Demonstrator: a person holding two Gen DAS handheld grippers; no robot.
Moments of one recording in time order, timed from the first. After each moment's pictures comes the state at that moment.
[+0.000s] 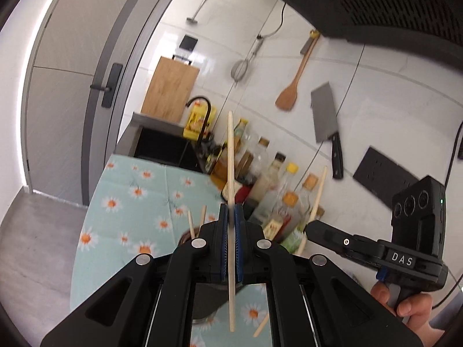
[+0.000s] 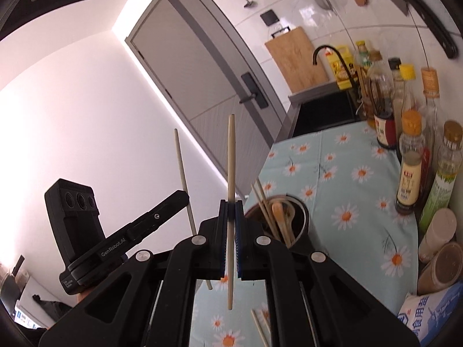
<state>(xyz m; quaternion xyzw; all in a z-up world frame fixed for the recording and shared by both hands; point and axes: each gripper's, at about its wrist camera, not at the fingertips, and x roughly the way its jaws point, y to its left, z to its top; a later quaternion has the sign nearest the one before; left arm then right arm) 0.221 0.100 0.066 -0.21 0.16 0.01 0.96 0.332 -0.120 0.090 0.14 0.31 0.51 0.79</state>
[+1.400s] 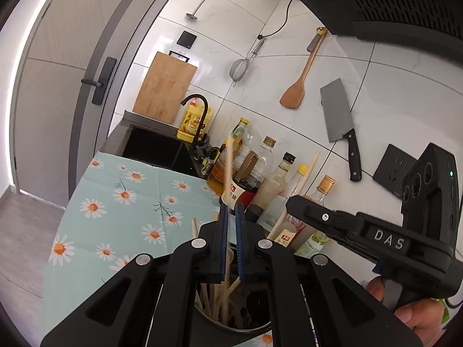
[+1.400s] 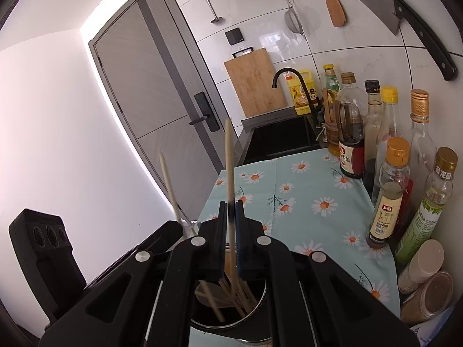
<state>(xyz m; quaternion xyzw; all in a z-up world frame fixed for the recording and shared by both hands) 0.275 0.111 0.011 -0.21 0.15 -0.01 0.96 0.374 -0.068 0.057 0.10 0.29 0.40 0.87</state>
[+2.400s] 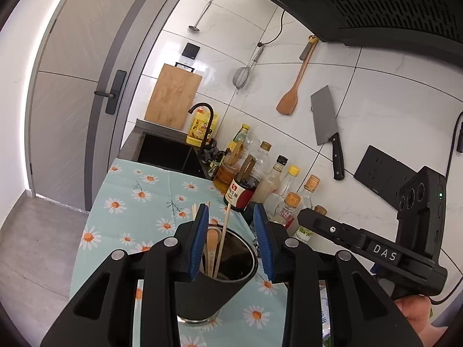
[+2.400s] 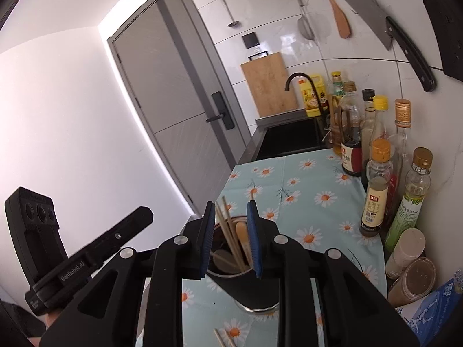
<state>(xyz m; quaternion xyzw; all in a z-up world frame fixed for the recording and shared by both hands) 0.201 0.089 0.053 -0.20 0.16 0.03 0.97 0.323 -0.113 0.078 0.08 0.28 0.44 0.85</state>
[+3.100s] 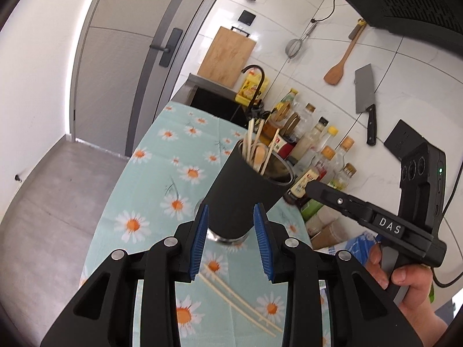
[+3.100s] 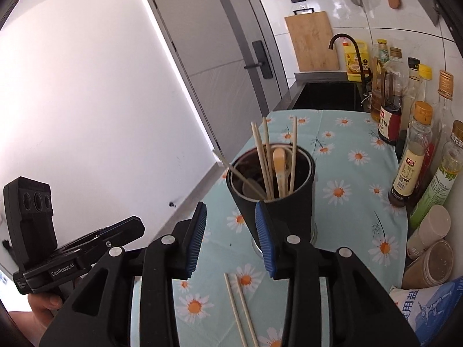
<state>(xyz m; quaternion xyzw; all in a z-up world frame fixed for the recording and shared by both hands) 0.120 0.074 -0.001 -0.26 0.25 0.12 0.92 0.285 -0.093 0.035 -0.03 0.36 0.52 0.77</state>
